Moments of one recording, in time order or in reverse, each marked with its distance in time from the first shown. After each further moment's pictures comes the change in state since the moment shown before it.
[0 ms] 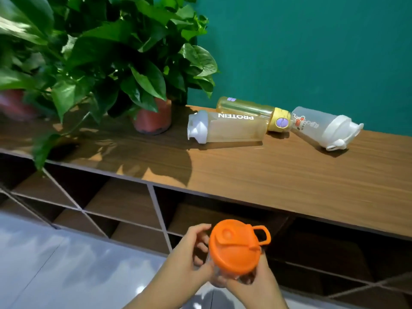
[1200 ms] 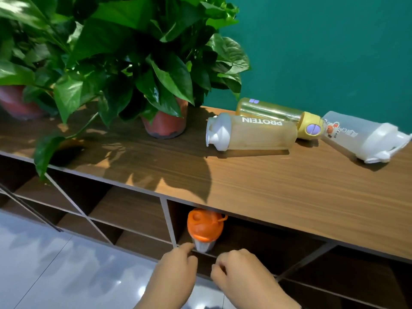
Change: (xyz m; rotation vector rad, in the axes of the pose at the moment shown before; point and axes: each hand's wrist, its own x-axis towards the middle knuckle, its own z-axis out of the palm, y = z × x) left_hand 0.032 -0.012 -0.041 0.309 0.121 -0.440; right_hand 0.049 -0.079 0.047 -0.917 -0.312 -0.176
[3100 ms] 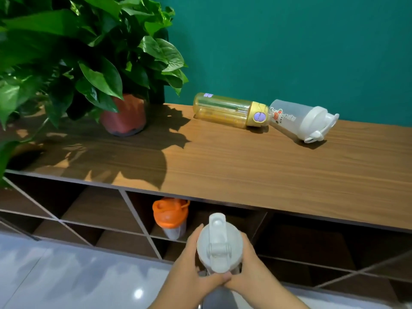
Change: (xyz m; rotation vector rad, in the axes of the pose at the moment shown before) left_hand -0.040 0.036 0.088 -0.485 -0.166 0.407; right_hand -0.054 0.105 0.010 0.619 0.121 -0.038
